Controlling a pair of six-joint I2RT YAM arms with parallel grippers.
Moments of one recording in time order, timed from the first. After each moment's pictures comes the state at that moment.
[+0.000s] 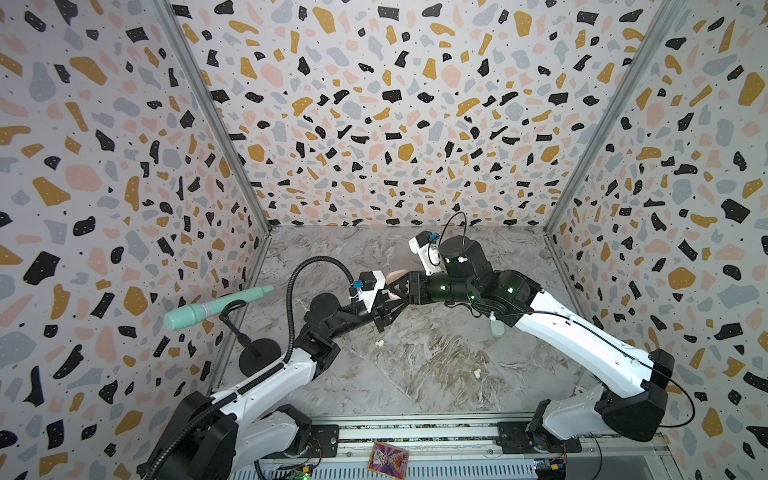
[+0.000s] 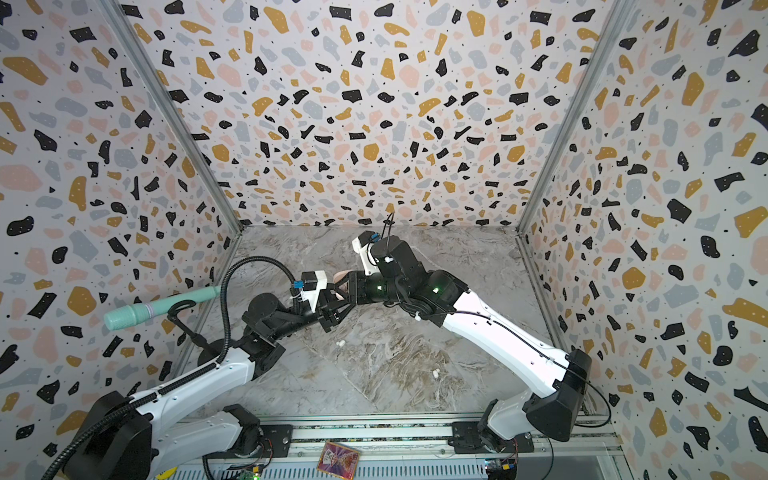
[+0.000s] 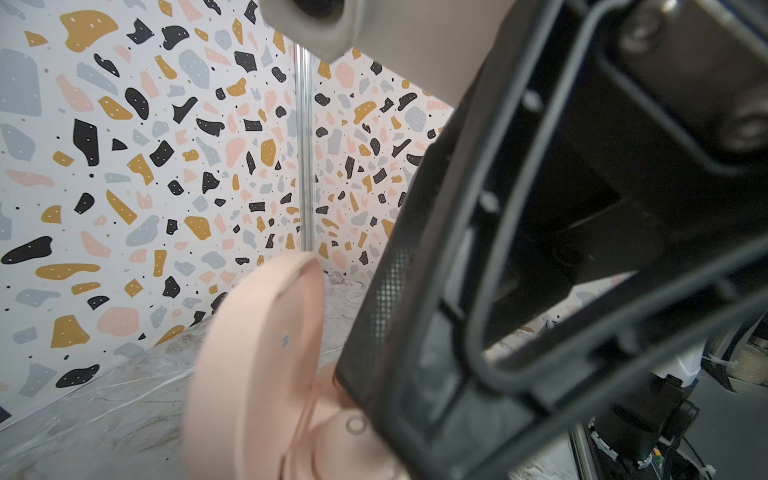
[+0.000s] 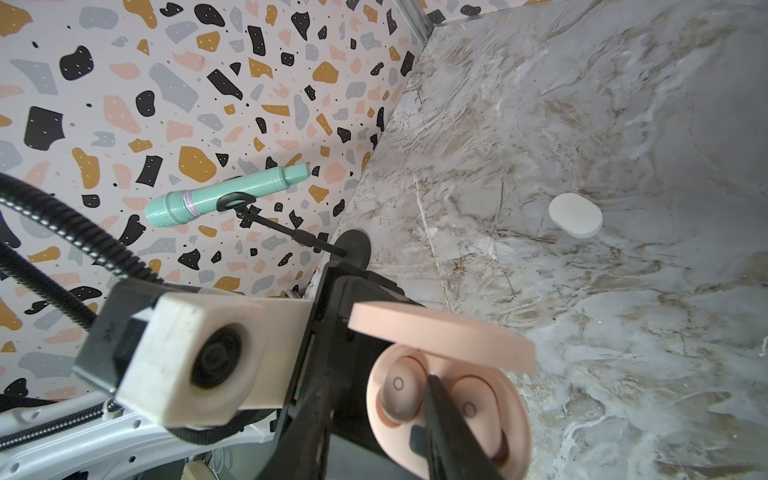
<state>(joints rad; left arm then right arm) -0.55 1.12 0.52 0.74 0.62 -0.14 0.93 1.42 1.53 -0.61 -0.24 0.67</state>
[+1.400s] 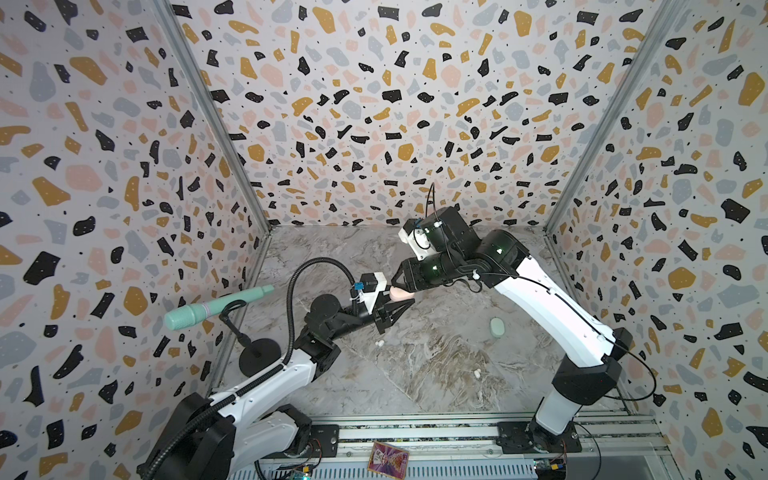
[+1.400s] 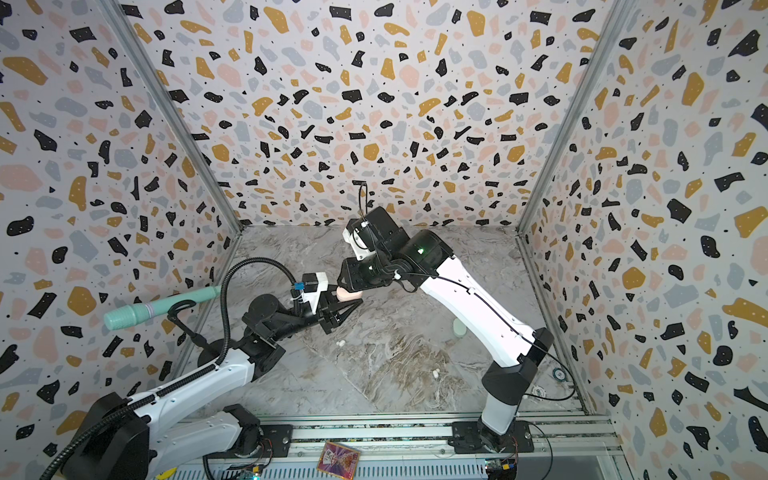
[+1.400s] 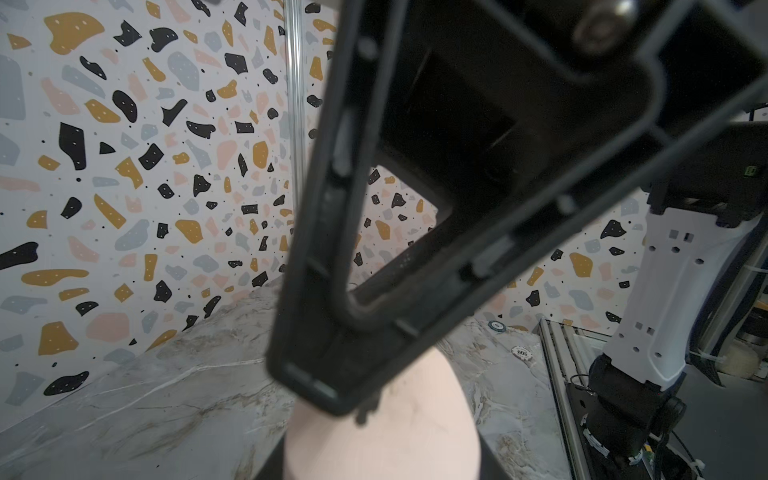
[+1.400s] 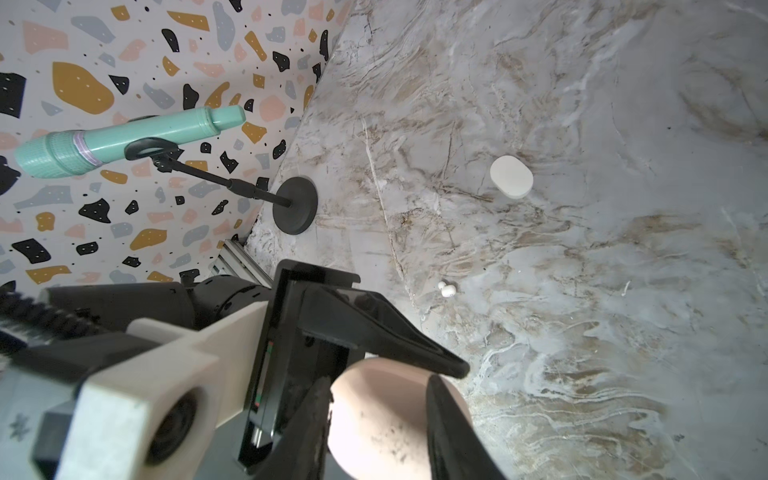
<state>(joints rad) -0.56 1.11 0.52 0.73 0.62 -0.14 0.90 1.70 2.08 -1.18 -0.22 0.51</state>
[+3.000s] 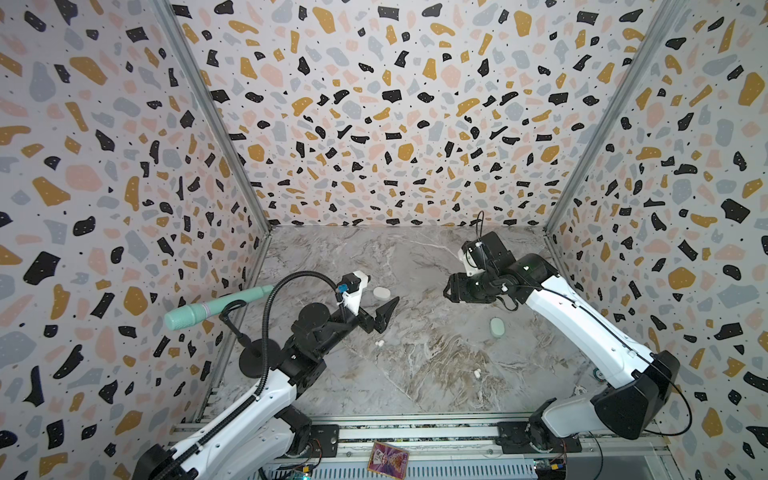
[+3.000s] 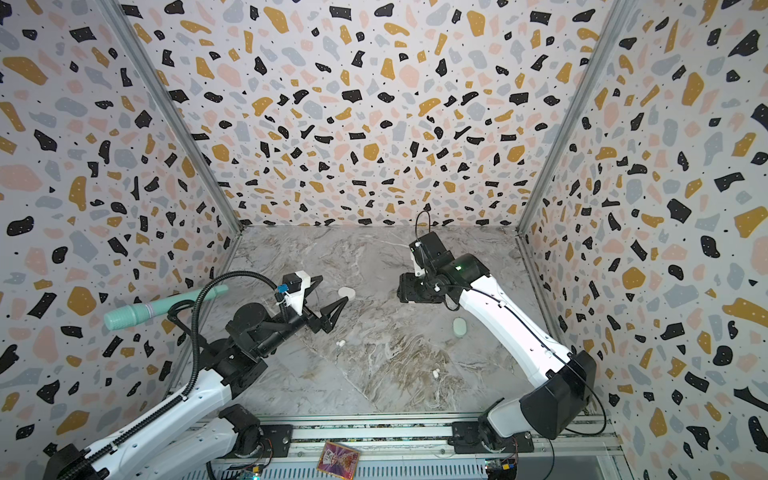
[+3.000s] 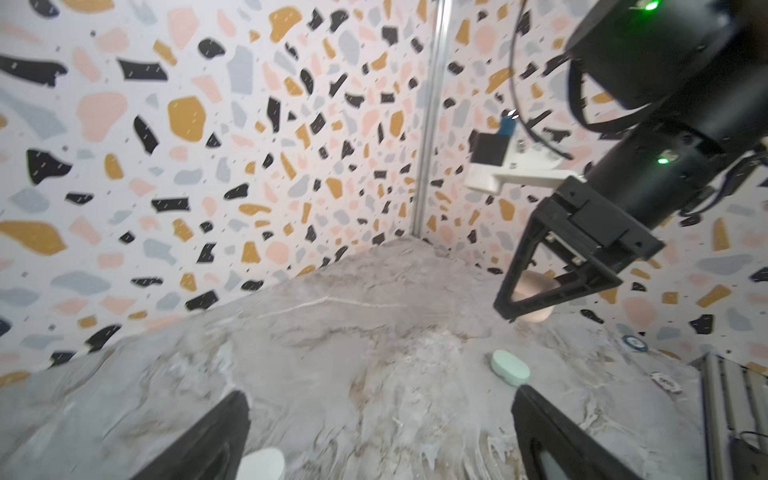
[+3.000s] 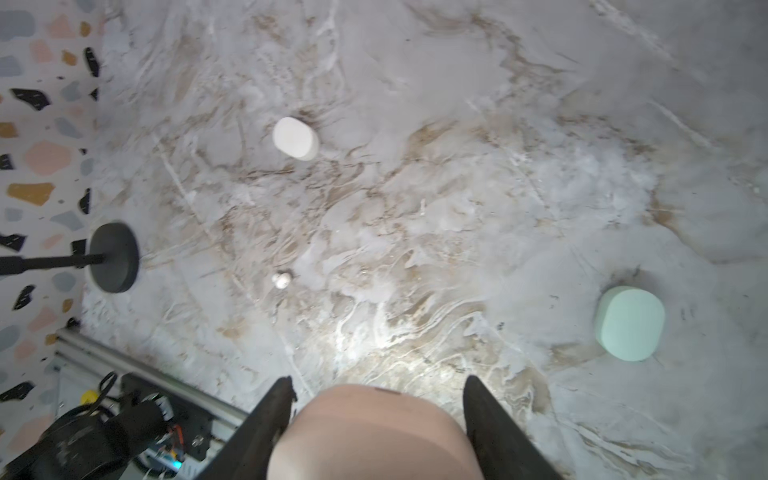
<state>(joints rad) -0.56 0.86 0.50 0.31 0.17 -0.07 0.59 1.41 1.42 -1.01 -0.10 0.49</state>
